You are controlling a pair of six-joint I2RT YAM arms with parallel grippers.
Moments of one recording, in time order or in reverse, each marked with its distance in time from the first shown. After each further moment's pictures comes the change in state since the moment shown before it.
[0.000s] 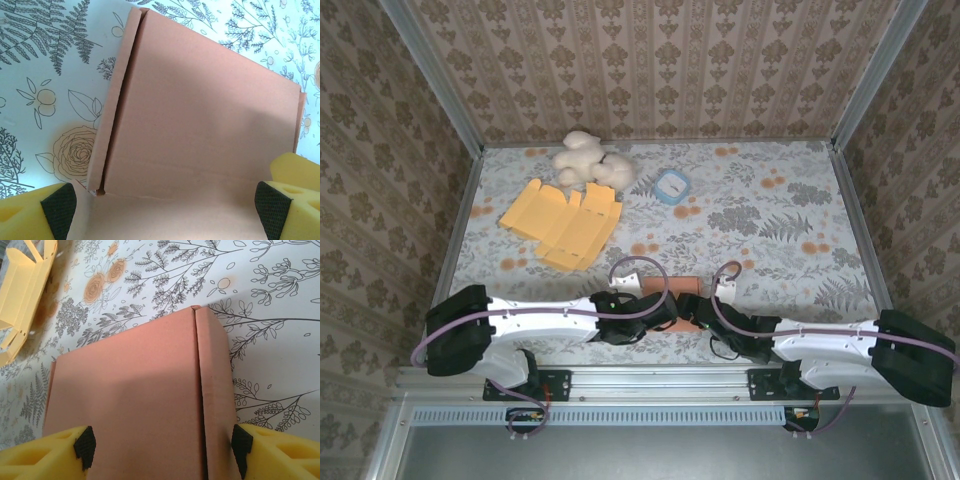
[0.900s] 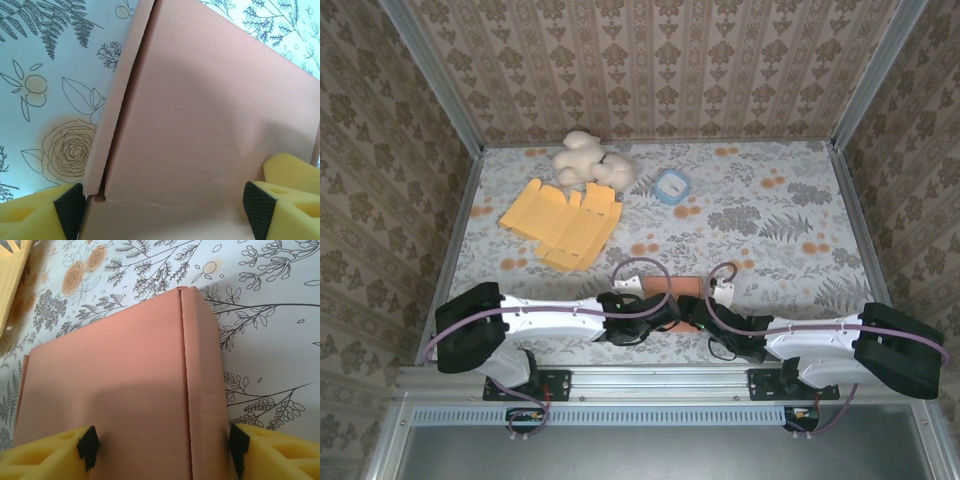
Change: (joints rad) left arm 0.005 0.052 -0.008 0.051 0.030 -0.042; right arm 0.000 0.080 0.000 0.035 -0.003 0.020
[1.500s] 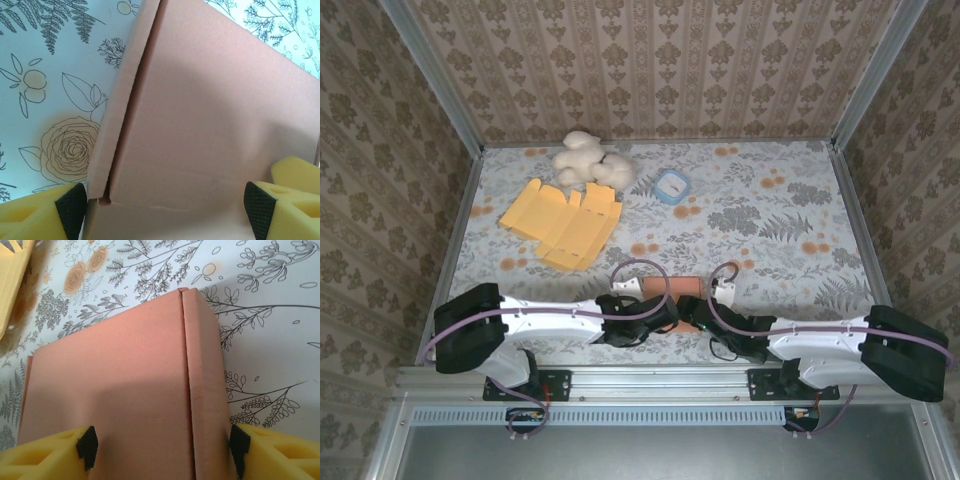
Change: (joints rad) left arm -0.006 -0.011 -0.030 0.028 -0.011 -0.020; right arm 0.000 -0.050 0.000 -0.042 0.001 -0.006
